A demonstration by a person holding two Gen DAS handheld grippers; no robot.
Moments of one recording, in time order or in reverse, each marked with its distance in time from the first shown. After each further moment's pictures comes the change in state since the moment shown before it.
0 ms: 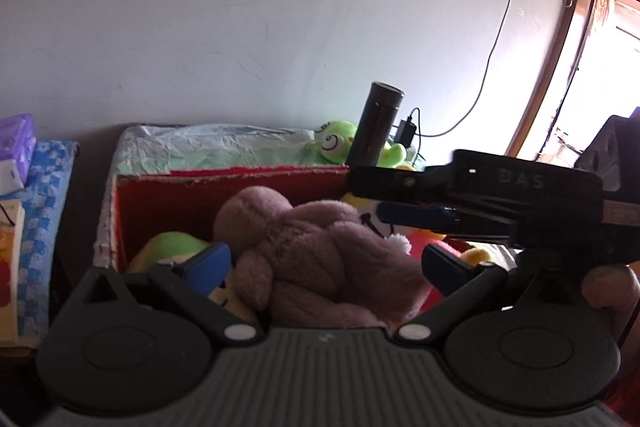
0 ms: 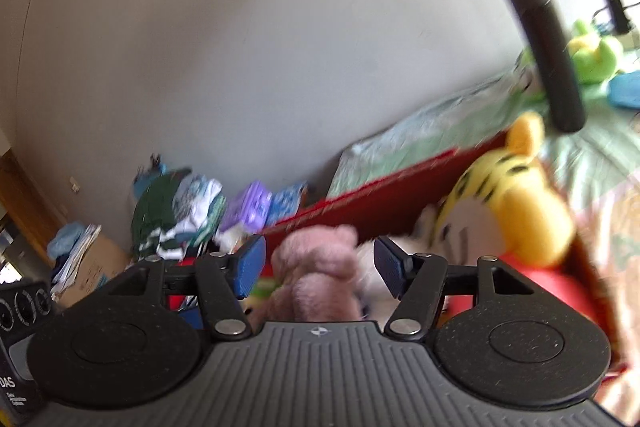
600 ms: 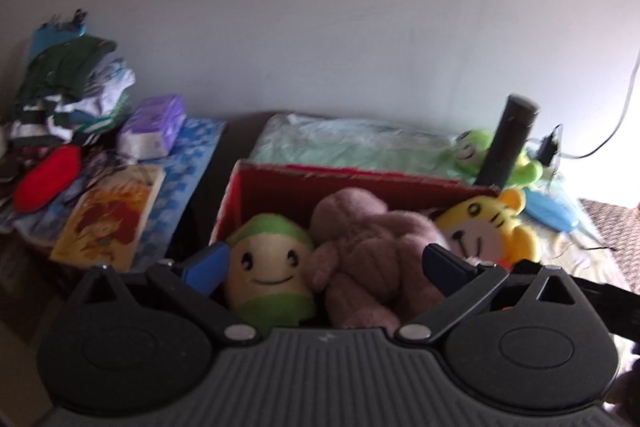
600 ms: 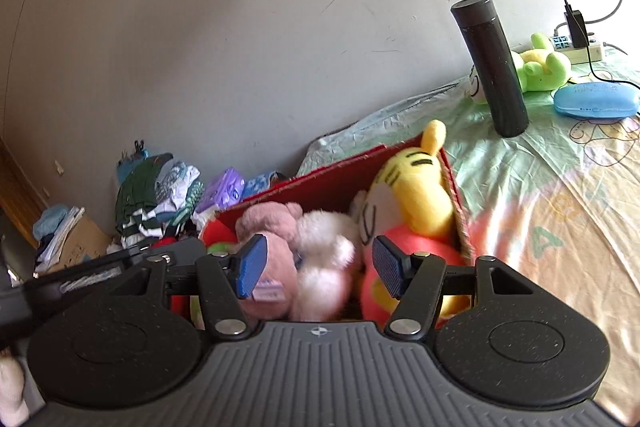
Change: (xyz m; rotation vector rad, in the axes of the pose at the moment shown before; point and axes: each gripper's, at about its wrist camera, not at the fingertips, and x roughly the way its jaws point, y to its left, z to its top) left arm 0.004 -0.055 0.015 -0.159 0.088 0.554; right arm -0.062 -0.029 0.001 -0.055 0.053 -0.063
